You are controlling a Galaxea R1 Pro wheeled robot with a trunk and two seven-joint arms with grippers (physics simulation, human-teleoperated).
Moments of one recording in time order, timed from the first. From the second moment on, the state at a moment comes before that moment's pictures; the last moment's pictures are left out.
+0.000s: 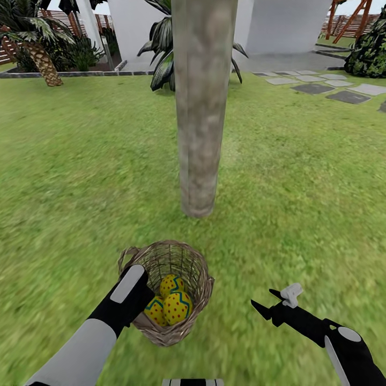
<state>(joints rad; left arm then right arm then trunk) -0.69 -0.08 -0.21 -0.85 1.38 0.40 1.30 -0.20 -0.17 -0.21 -1.30 0.00 0.26 0.81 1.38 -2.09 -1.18</state>
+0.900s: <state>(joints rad) -0.69 -0.08 -0.21 -0.89 1.37 0.39 1.32 -0.20 -0.17 -0.21 -1.30 0.00 0.26 0.81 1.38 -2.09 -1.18</state>
